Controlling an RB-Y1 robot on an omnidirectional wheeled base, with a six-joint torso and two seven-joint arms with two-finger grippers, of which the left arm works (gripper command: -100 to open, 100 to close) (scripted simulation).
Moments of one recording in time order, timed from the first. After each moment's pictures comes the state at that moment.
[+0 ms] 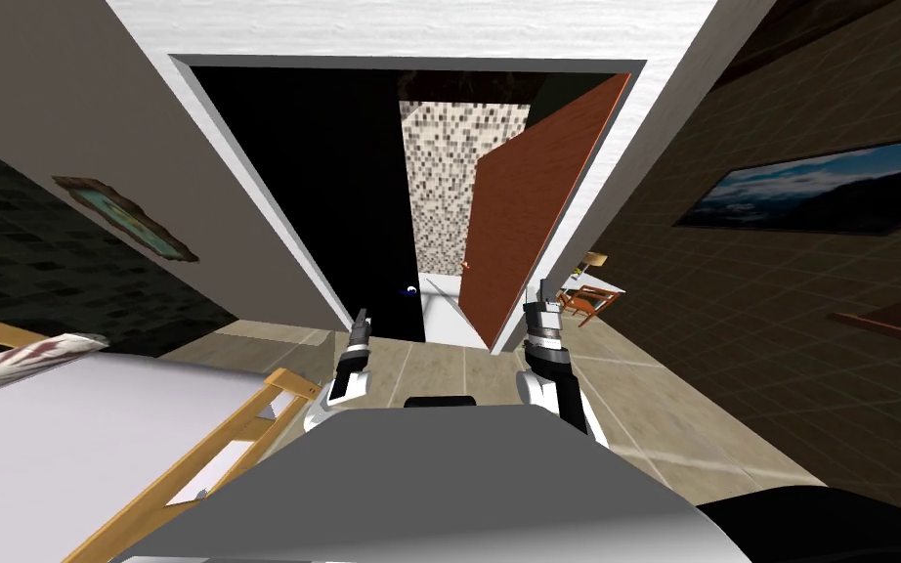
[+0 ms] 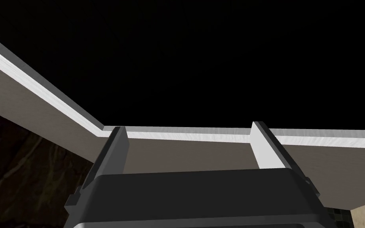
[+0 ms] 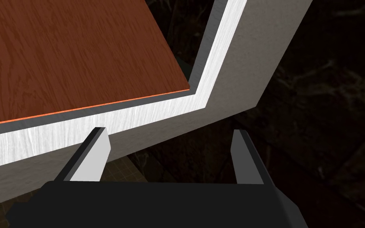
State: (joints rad) arm 0.13 0.08 0.25 -1.34 0.00 -0.64 -0.07
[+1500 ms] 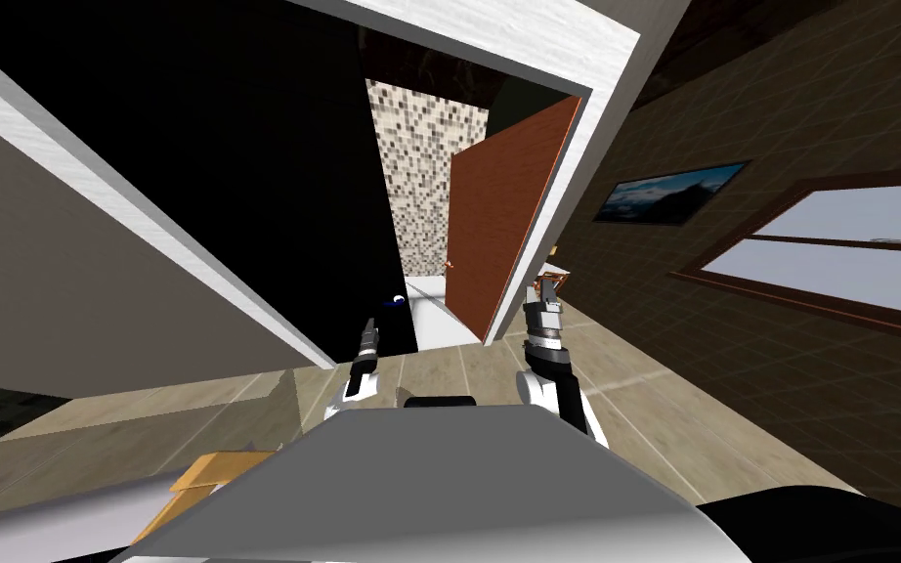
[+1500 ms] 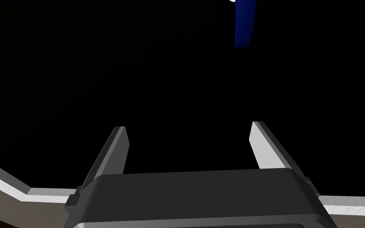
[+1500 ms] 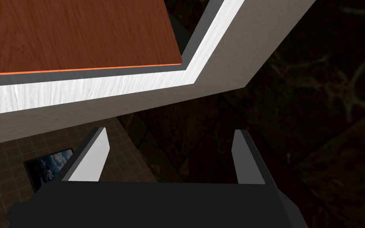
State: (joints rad) arm -0.04 0.05 0.34 -0.94 -0.03 -0.72 -0.04
